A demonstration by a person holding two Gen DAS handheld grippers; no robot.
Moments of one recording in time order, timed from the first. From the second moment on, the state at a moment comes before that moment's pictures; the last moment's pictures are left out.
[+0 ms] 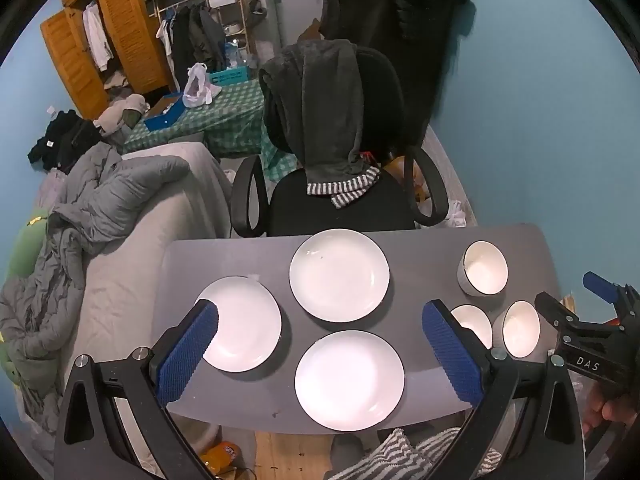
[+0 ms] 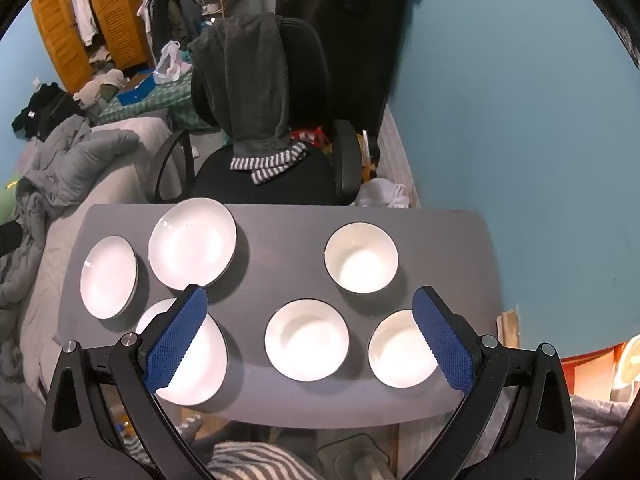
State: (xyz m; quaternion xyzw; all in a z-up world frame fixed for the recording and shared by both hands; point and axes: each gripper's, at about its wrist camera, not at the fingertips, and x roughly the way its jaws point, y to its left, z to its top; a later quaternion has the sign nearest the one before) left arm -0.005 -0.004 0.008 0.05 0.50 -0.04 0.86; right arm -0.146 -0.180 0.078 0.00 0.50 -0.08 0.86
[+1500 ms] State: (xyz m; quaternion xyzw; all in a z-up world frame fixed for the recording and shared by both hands) left arm -0.003 -0.002 0.005 0.03 0.52 -0.06 0.85; right arm -0.149 -0.174 0.076 0.00 0.50 -0.08 0.86
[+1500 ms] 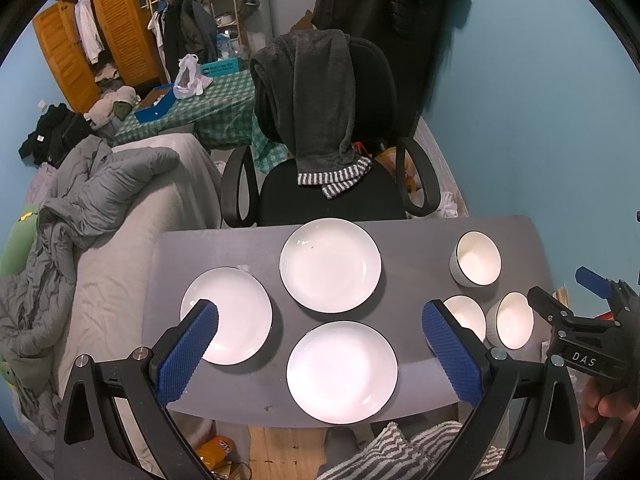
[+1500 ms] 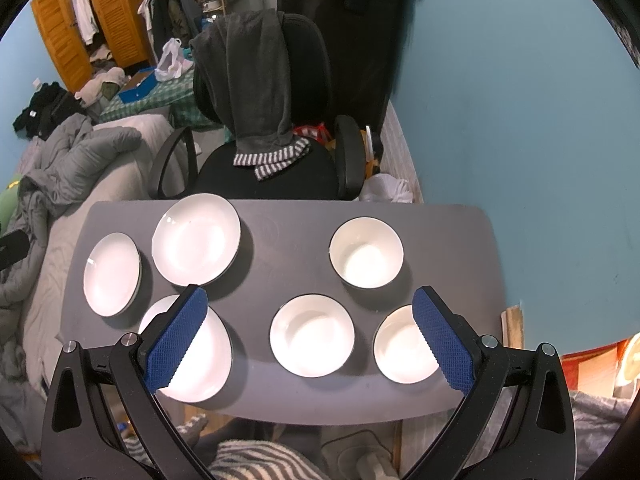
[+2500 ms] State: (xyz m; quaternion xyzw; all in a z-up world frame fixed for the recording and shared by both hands) left arm -0.001 0.005 0.004 0.02 0.51 -0.06 0.85; right arm -0.143 -0.171 0.075 0.00 0.50 -0.08 0.86
